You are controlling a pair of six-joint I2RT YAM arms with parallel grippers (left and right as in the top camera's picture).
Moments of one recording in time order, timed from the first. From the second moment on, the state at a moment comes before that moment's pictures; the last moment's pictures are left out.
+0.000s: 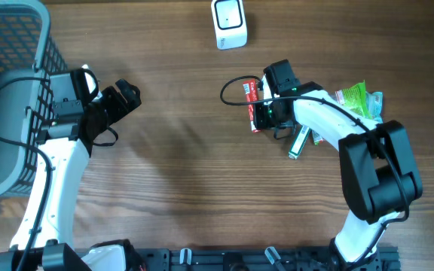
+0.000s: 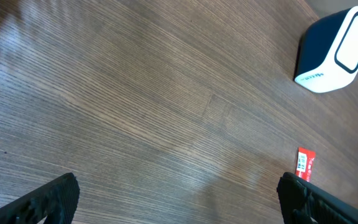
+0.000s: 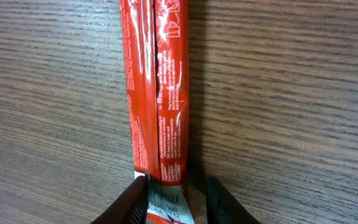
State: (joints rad) left arm 0.12 1.37 0.97 -0.52 0.23 -0.50; right arm 0.35 1.94 1.18 -0.55 -0.19 0.28
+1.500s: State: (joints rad) left arm 0.12 1.37 0.97 -0.52 0.23 -0.50; right arm 0.28 1.48 1.90 -1.54 -0.54 -0.44
